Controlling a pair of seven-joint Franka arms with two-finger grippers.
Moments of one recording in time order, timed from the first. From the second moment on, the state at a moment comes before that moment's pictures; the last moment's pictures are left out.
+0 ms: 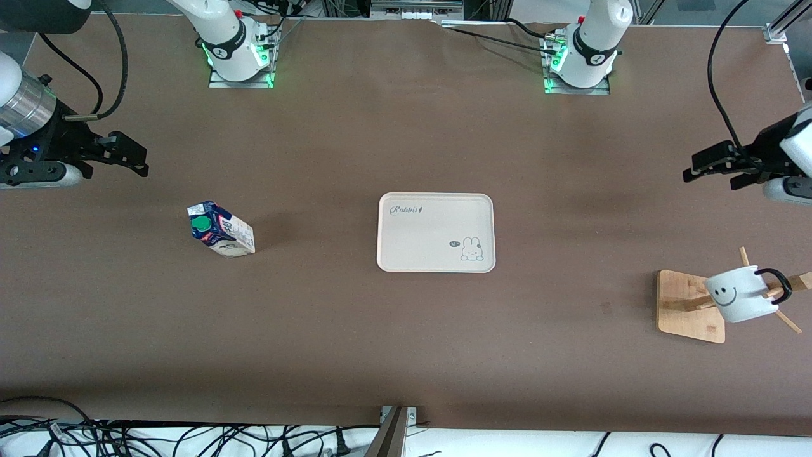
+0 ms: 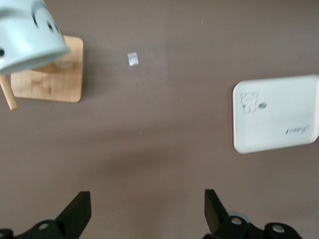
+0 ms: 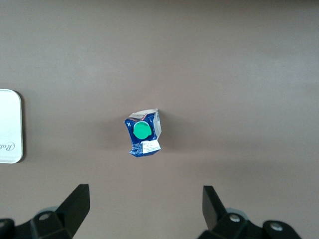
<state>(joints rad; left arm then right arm) -0.11 0.07 0.18 -1.62 -0.12 1.60 0.18 0.15 0.06 -0.06 -1.59 -0.01 1.66 0.05</state>
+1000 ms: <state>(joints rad) -0.02 0.08 0.04 -1.51 -0.05 1.54 0.09 0.15 0.06 -0.06 -1.59 -0.01 1.71 0.05</state>
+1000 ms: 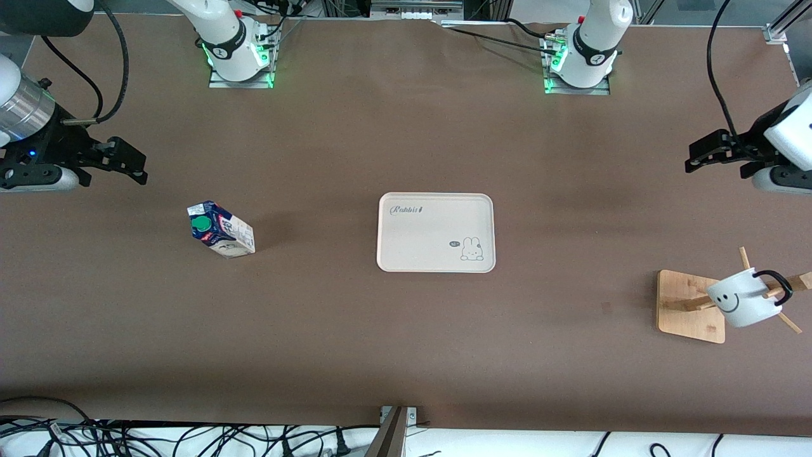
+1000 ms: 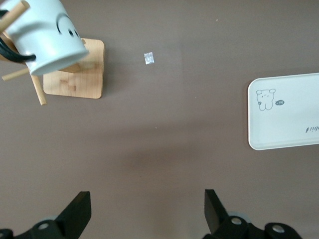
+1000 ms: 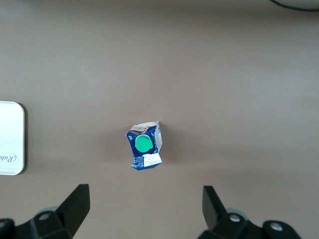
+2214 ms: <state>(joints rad) -0.07 0.08 0.11 -1.48 -0.05 1.51 0.18 0.15 0.06 -0.06 -1.59 -0.01 1.71 0.05</state>
